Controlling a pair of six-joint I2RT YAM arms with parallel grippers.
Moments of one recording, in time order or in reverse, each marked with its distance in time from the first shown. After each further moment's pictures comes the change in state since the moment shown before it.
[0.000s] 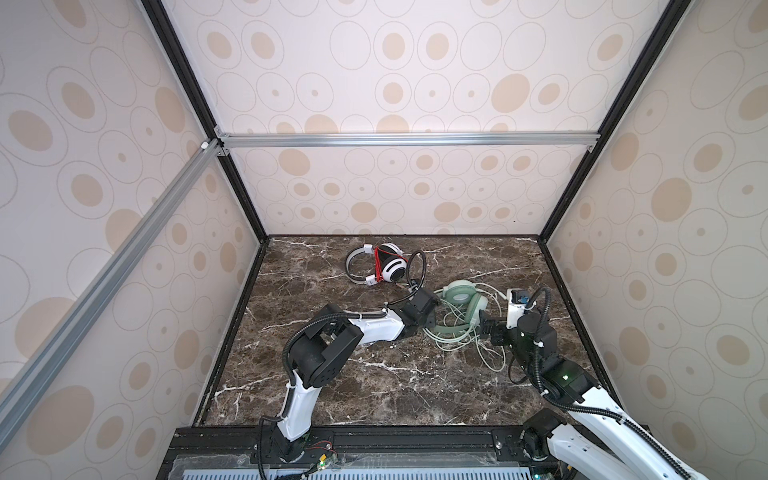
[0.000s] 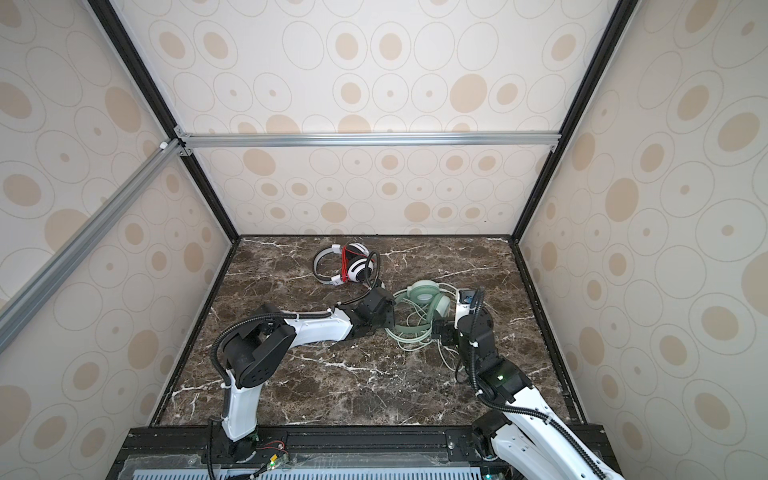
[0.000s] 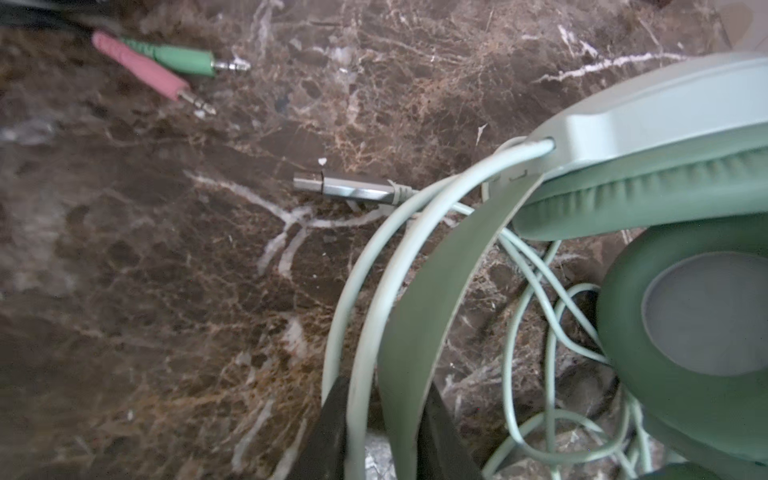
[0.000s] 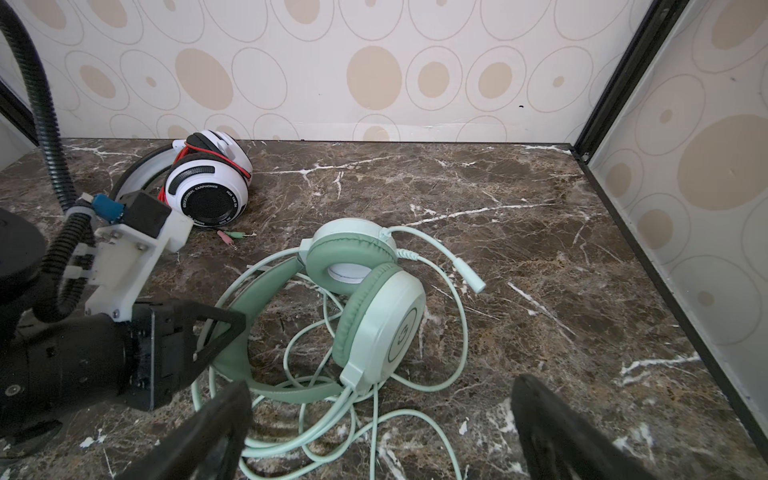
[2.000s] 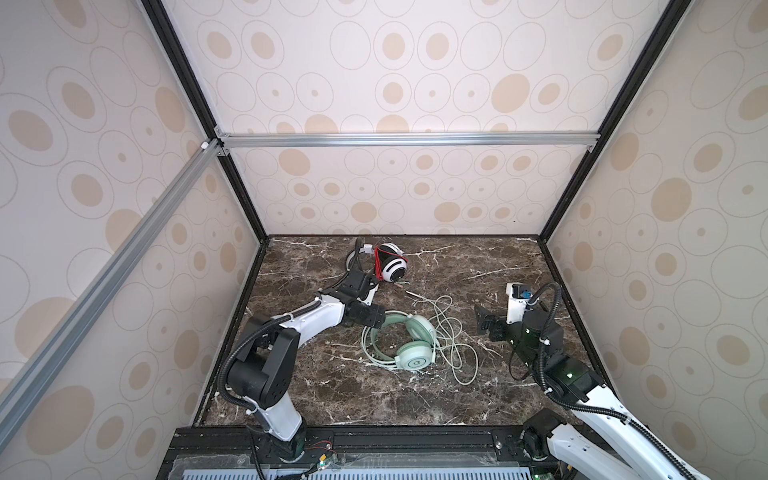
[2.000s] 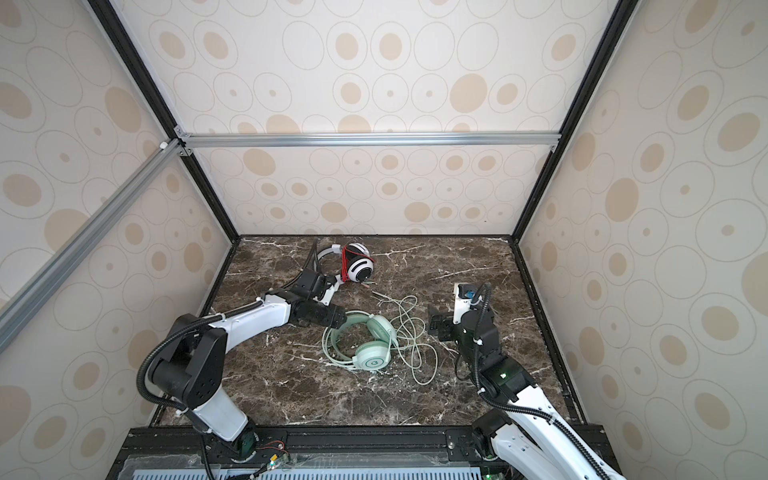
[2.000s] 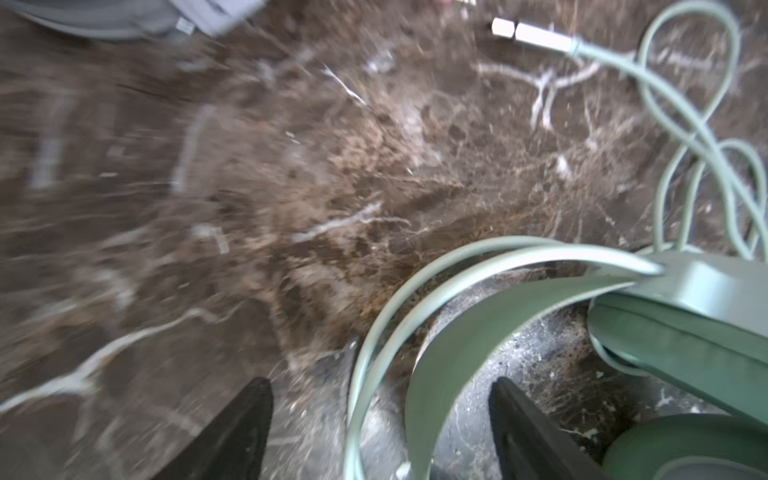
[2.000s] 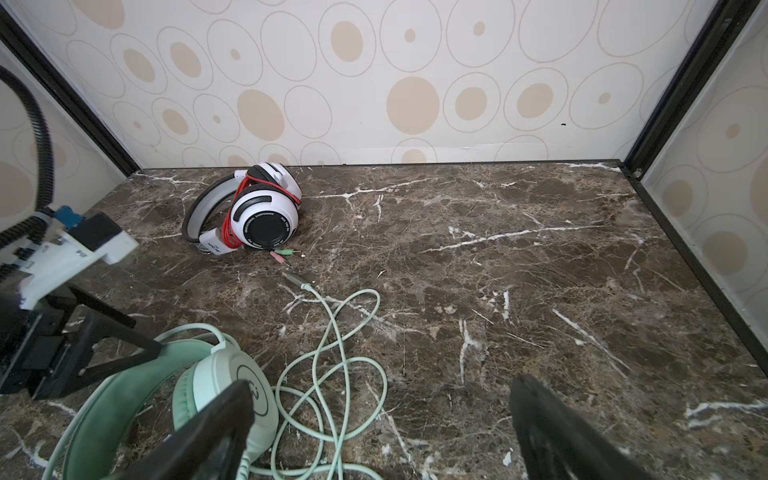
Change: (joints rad) left arm 0.391 -0.395 -0.229 -0.386 0.316 0.568; right arm -0.001 0.012 0.045 0.032 -0.108 0.027
